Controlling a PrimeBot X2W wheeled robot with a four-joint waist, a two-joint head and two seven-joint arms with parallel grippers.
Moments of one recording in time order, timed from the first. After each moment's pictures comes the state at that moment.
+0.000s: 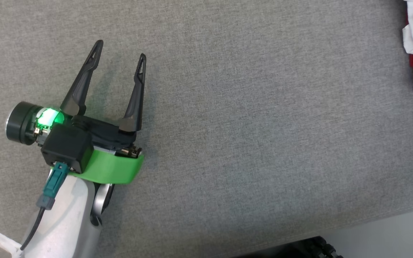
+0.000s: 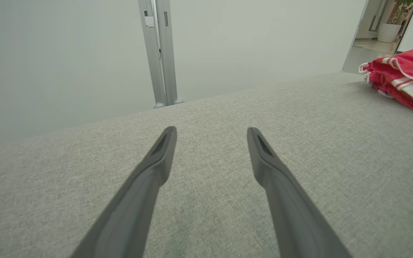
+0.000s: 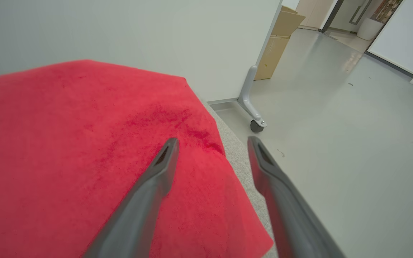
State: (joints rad) left arm -0.42 0.22 -0.31 -0.09 -0.15 -0.02 -0.23; right arm -0.86 -0.53 -0.30 0.82 0.26 0.13 -0.24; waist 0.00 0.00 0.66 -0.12
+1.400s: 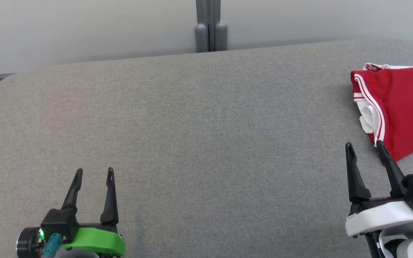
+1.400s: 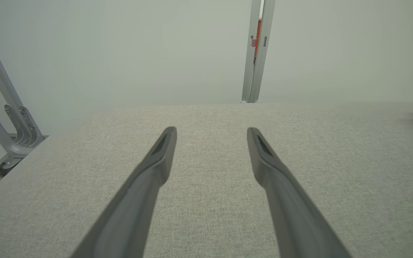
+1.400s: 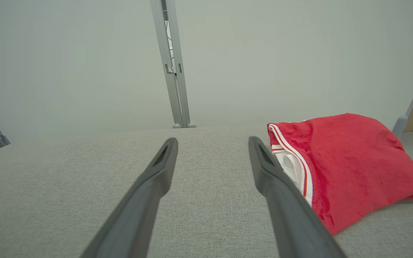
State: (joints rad) left arm -0.02 0.20 -0.21 0.12 -0.31 0.09 -0.26; right arm 0.06 -0.06 -0.08 -0.13 0.14 0.13 -0.09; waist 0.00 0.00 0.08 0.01
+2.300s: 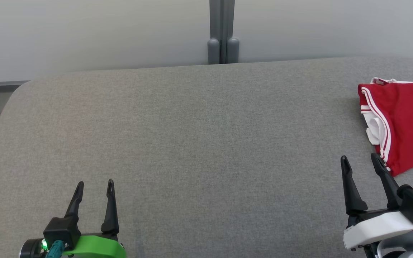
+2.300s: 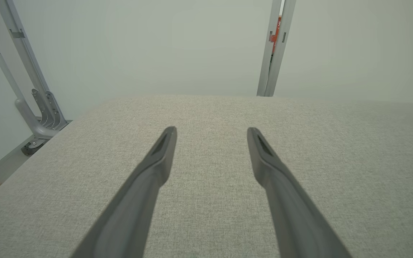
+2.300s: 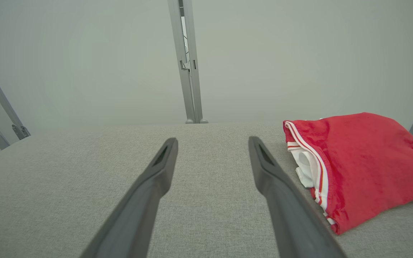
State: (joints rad) left arm 0.02 0.18 -0.19 0.18 -0.30 0.07 -0.26; right arm 0.13 -0.05 -0.06 -0.18 0.14 0.13 -0.04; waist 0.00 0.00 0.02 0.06
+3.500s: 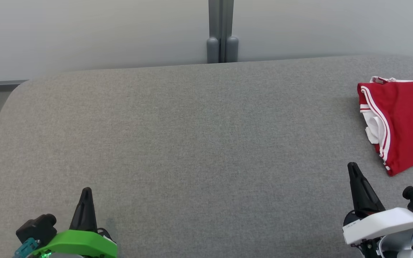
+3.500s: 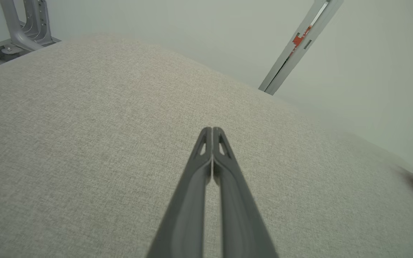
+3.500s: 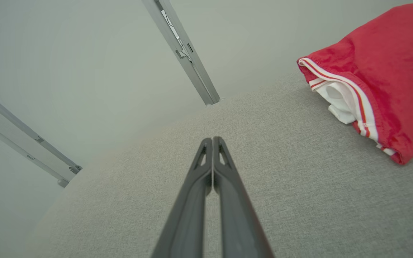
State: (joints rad) left arm 0.01 0.13 -0.11 0.21 -0.62 0.02 -0.16; right arm 0.09 -0.06 -0.04 -0.04 0.54 0.13 -0.02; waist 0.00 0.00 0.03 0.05
